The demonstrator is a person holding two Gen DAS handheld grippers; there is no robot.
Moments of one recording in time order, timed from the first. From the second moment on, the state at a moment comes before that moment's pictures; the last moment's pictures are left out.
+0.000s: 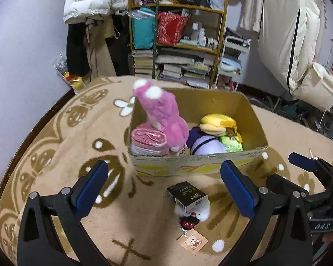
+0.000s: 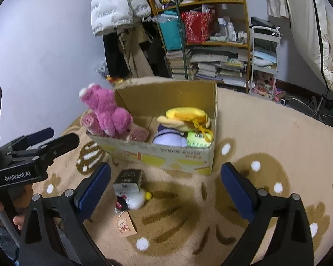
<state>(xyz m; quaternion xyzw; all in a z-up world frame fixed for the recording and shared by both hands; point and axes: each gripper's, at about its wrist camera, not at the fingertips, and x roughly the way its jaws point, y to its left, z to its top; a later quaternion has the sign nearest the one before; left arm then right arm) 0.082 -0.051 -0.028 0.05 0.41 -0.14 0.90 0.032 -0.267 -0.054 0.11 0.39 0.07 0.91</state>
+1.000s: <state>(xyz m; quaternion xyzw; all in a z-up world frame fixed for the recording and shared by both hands) 0.142 -0.070 -0.126 0.02 0.55 -0.16 0.82 0.069 -0.234 -0.123 0.09 0.49 0.08 0.86</state>
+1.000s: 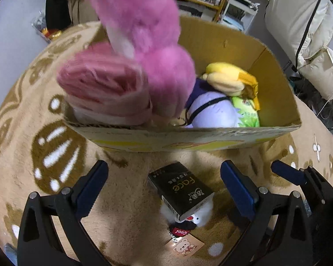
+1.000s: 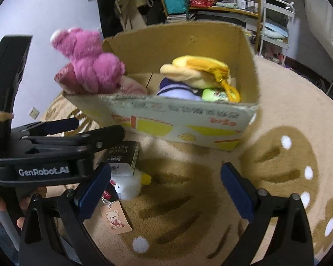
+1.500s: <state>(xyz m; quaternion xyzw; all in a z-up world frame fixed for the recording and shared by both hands) 0.156 -0.078 -0.165 0.04 0.59 -0.15 0.79 0.080 -0.216 -0.153 0.07 0.53 0.10 0.84</state>
